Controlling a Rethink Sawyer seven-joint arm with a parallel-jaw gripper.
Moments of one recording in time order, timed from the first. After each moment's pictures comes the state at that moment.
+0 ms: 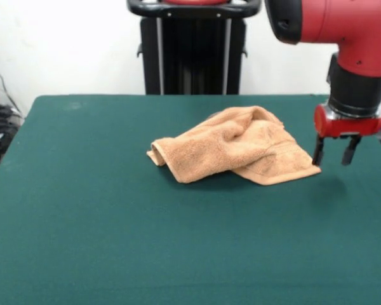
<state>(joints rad) 0.24 -0.41 -0.10 1.59 0.16 0.40 1.70</state>
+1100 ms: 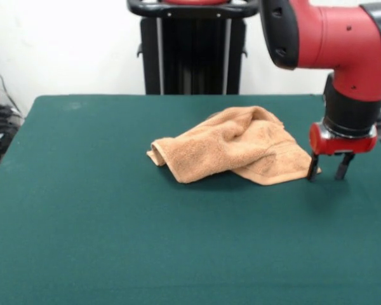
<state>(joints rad) 0.24 -0.33 -0.10 1.52 0.16 0.43 1.70</state>
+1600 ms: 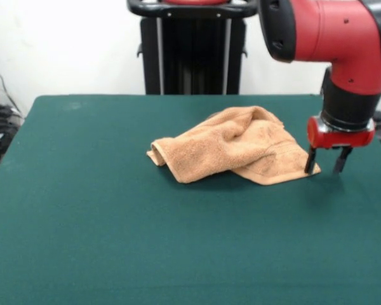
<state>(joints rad) 0.23 -0.36 -0.10 1.56 0.16 0.43 1.70</state>
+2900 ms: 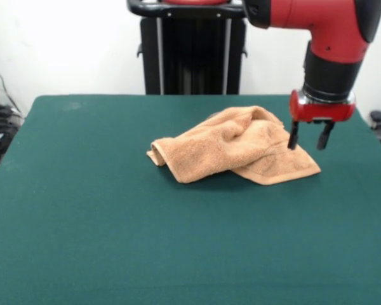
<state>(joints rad) 0.20 -0.47 -0.10 1.74 0.16 0.34 1.70</state>
